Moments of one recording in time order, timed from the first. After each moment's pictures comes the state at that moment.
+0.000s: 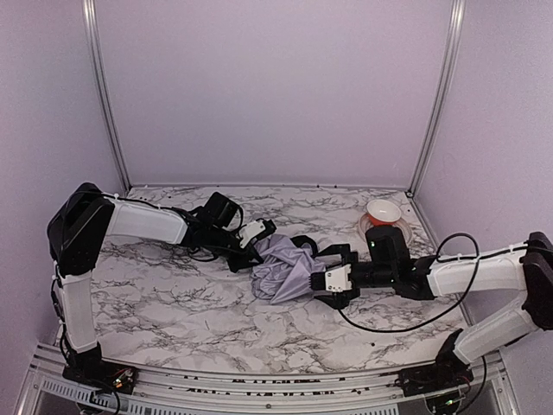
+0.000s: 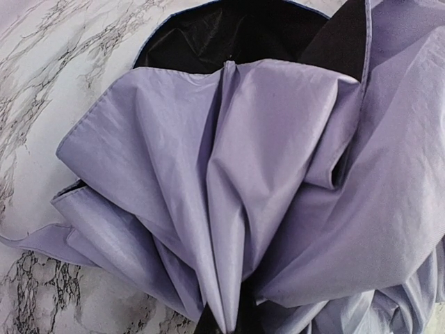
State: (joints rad) left arm -0.71 1.99 1.26 -0.15 0.43 0.31; right arm 0.74 1.31 0.55 0.22 -0.33 -1.06
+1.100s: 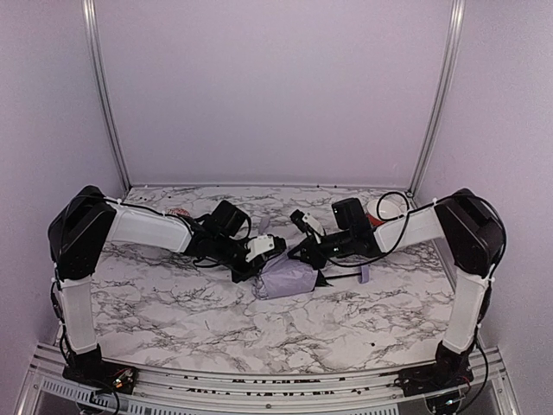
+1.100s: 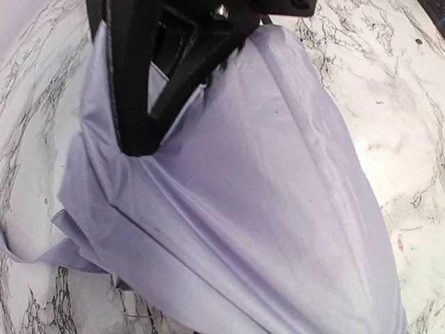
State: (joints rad) left arm -0.78 1.98 1.23 -0.16 0.41 0.56; right arm 0.56 1.92 1.04 0.22 -0.65 -0.16
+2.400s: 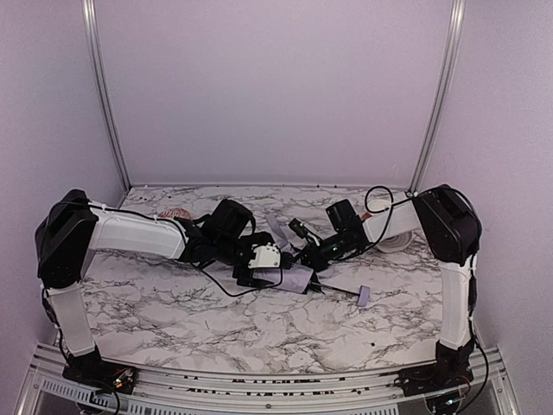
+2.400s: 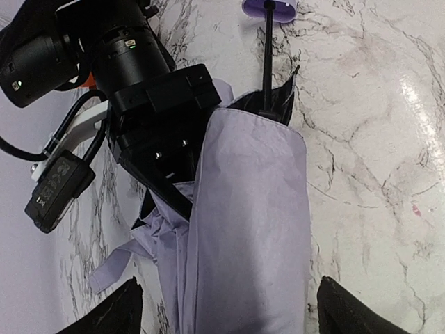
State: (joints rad) left arm -0.86 1.85 1.16 -0.05 0.25 0.97; right arm 0.50 2.13 1.24 -0.06 -0.85 -0.22
